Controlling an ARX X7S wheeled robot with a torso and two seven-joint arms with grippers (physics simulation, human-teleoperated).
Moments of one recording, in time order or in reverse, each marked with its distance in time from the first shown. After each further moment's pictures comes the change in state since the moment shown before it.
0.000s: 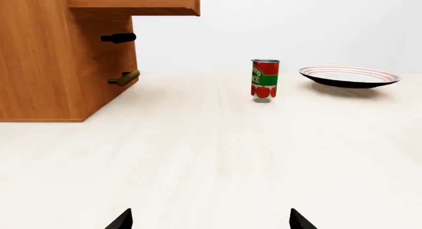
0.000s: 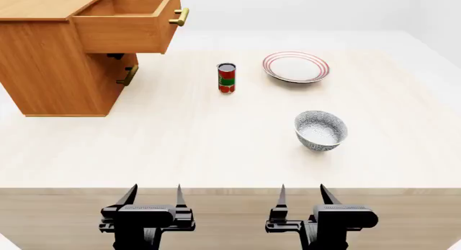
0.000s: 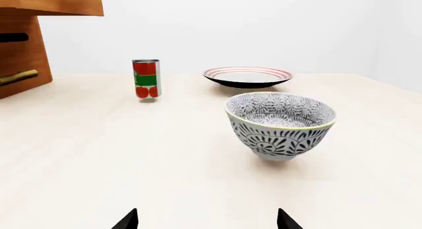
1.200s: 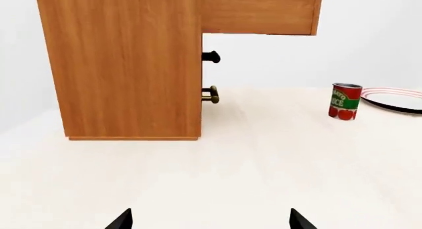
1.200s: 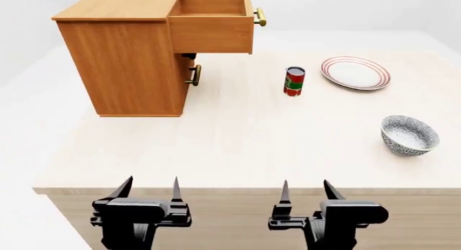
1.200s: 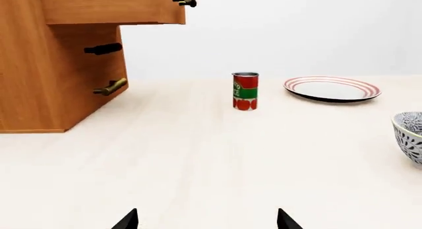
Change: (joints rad) left arm 0.025 -0.130 0.097 0.219 -0.142 -0.154 -0.095; right arm -0.022 0.117 -0.097 -0.182 0.138 0.147 0.103
